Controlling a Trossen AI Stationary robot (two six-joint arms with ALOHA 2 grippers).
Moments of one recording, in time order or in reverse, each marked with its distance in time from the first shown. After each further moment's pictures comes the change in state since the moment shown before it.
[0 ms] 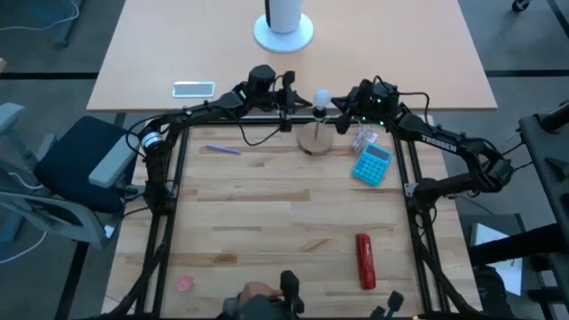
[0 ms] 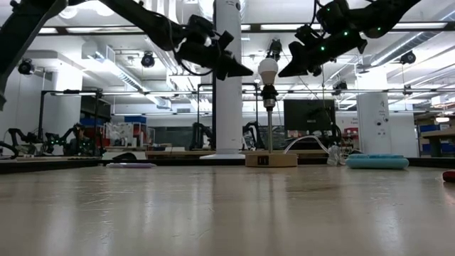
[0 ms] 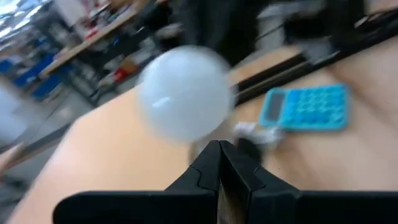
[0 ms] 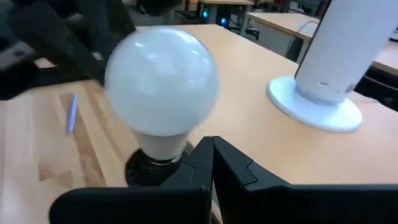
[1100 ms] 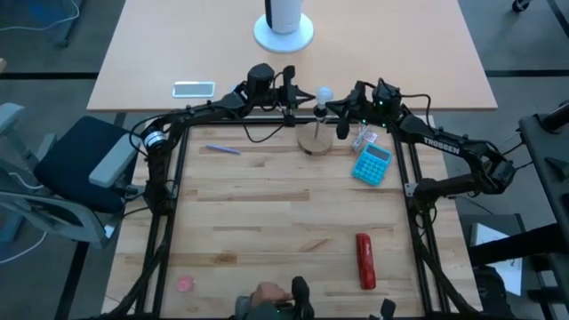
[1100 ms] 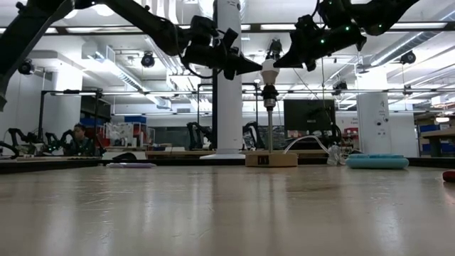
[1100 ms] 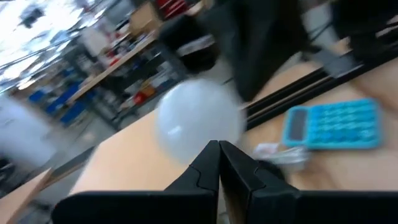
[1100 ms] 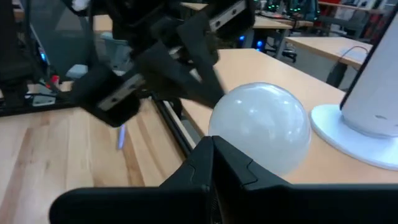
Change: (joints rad) left arm -0.019 0.034 0.001 0.157 -0.018 0.012; right arm 0.036 -0.023 0.001 0.036 -0.127 0.019
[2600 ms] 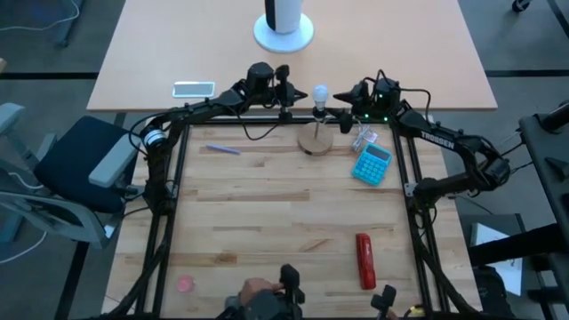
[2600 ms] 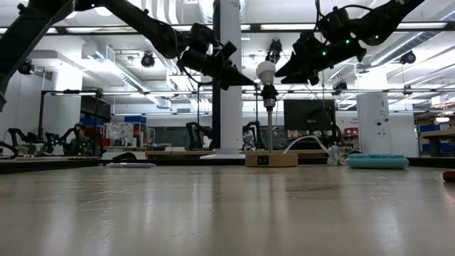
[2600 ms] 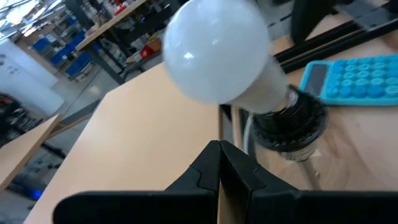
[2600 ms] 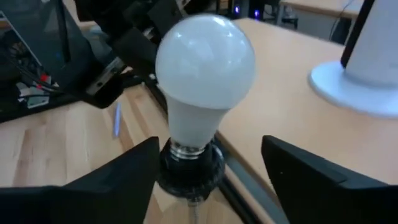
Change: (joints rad) left arm 0.045 0.004 0.001 -0.125 -0.111 0.000; right arm -0.121 0.057 0.000 -0.026 -0.102 0.091
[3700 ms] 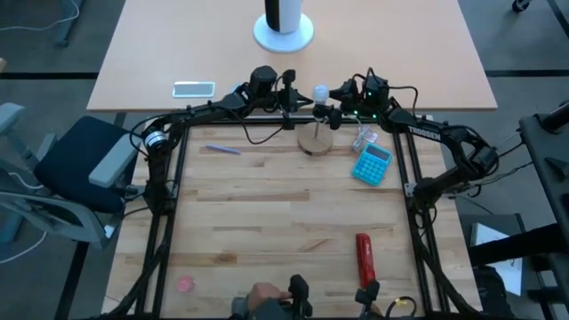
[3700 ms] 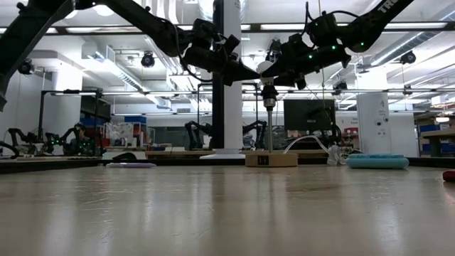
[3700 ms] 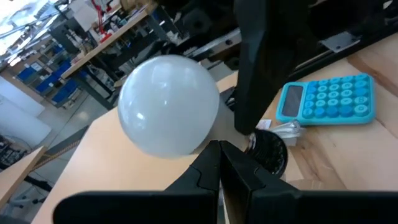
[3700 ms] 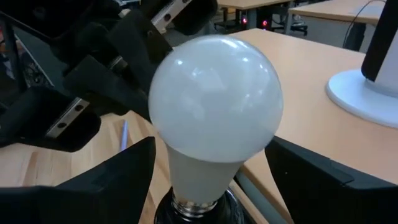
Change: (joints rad) left arm -0.042 0.000 0.000 0.032 0.070 0.027; right arm 0.043 0.141 0.066 0.128 -0.008 0.088
